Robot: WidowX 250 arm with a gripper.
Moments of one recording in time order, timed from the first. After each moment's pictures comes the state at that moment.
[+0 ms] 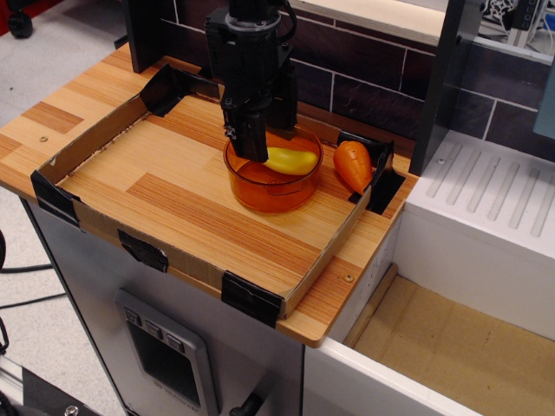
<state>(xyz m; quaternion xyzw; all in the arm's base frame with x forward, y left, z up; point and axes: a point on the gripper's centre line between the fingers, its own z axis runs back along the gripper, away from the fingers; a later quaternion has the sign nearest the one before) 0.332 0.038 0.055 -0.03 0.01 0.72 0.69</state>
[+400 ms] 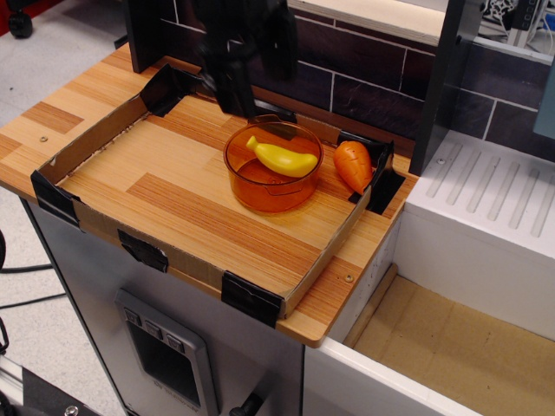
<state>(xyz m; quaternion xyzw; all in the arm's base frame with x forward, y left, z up) 0.313 0.042 0.116 -0.07 0.01 0.68 0.73</state>
